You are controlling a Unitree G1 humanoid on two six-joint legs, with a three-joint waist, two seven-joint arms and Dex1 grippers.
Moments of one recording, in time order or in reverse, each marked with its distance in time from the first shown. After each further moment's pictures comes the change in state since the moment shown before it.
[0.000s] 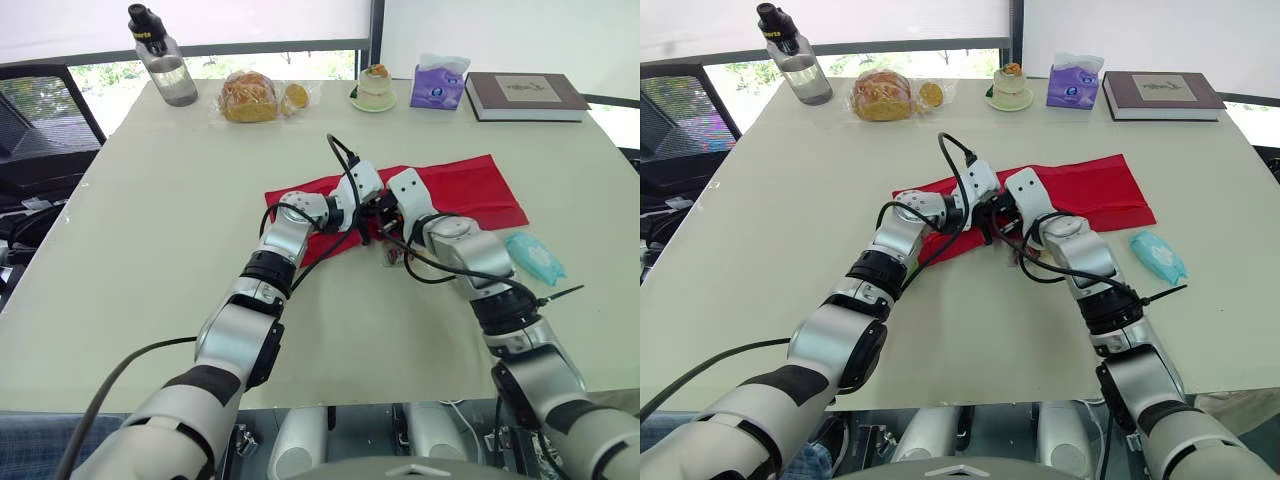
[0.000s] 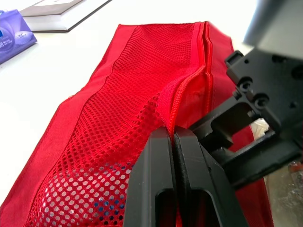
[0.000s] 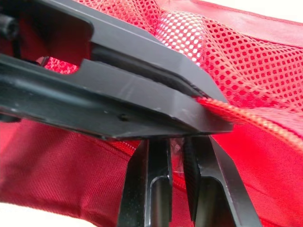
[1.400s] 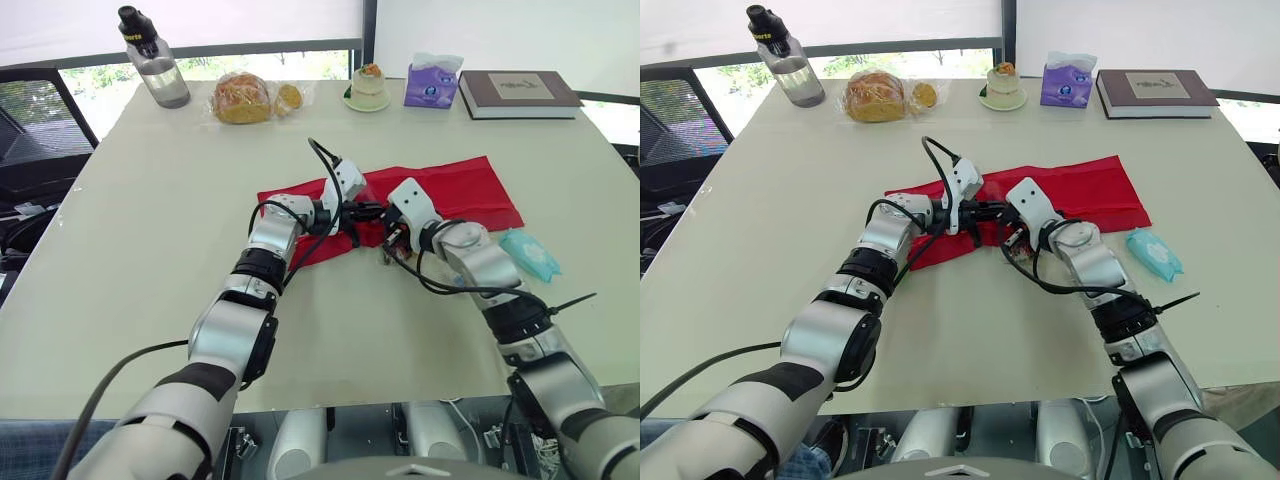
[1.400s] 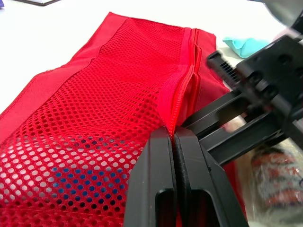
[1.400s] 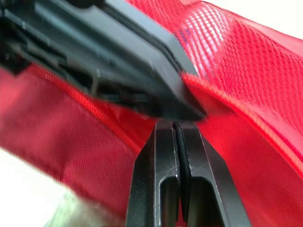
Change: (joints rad) left arm -0.017 0.045 0.060 0.064 -0.113 0.125 -0.154; right arm 0.033 -0.064 0.045 0.118 -0.066 -0.320 0.177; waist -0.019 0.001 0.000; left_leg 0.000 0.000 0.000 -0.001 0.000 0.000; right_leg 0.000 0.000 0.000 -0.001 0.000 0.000
